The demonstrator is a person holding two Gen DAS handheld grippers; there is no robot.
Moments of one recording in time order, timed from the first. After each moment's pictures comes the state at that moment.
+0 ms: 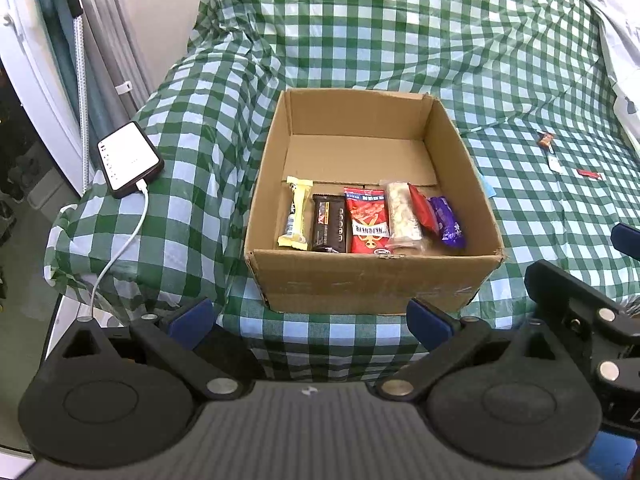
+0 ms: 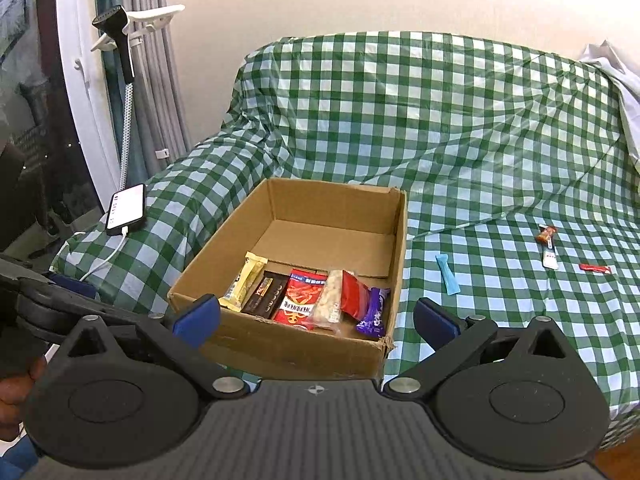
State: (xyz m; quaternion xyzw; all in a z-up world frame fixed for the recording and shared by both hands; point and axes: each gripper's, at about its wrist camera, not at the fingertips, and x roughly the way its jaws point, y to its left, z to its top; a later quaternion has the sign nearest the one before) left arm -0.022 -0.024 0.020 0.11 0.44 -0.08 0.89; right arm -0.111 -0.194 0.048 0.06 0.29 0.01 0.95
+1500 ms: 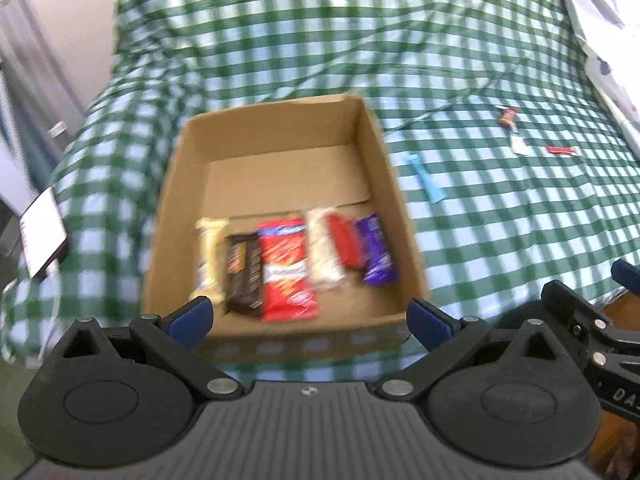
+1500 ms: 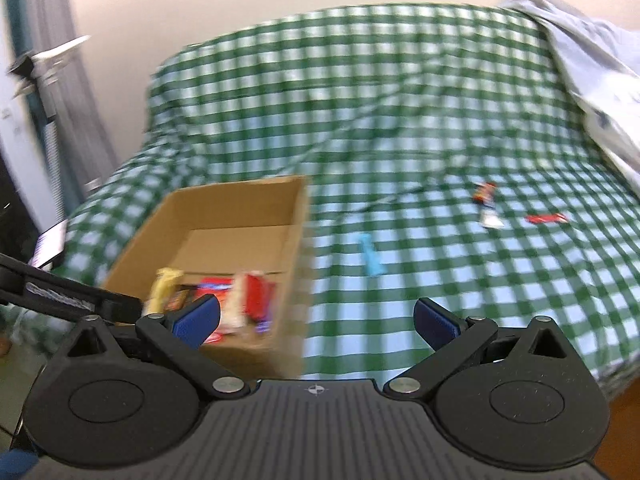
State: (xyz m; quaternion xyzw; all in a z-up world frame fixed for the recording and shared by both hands) left arm 0.042 -0.154 0.016 0.17 0.47 -0.14 0.86; right arm -0.104 -0.303 0.013 0.14 0.31 -0.08 0.94
